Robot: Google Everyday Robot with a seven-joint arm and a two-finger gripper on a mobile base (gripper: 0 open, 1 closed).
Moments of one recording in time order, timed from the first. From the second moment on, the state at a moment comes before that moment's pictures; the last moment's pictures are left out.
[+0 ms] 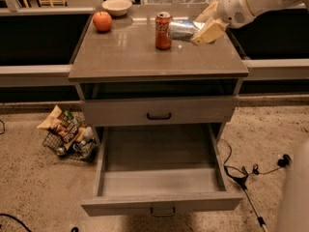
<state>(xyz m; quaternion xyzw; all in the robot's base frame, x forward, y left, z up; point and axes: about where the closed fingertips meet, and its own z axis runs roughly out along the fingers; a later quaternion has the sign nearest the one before) 0.706 -0.135 0.954 -0.60 0.67 0.13 0.42</state>
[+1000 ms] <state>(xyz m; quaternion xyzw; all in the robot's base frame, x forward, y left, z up) 0.638 -0.129 0.904 -0.53 0.71 0.17 0.43</state>
